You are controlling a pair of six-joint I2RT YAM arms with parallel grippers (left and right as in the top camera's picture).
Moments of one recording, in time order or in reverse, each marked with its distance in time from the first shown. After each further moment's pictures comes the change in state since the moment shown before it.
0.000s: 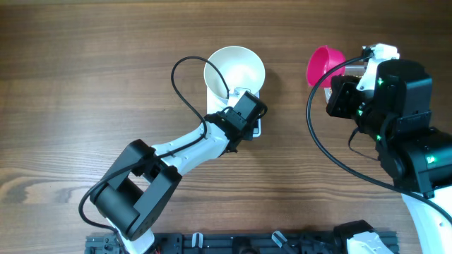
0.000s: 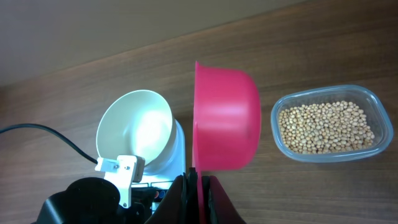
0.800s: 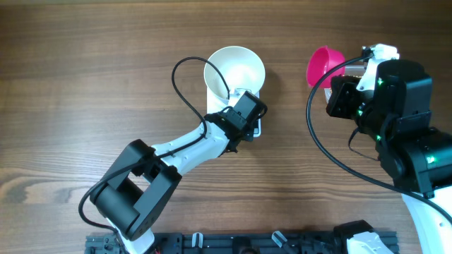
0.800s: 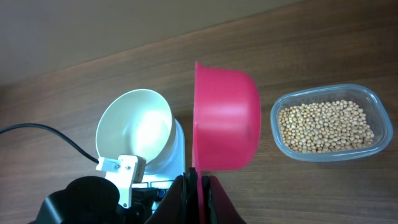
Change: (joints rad) left arm 0.000 0.001 0.003 -0.012 0.027 0.000; right arm 0.000 0.000 0.000 -0.005 0.000 0.000
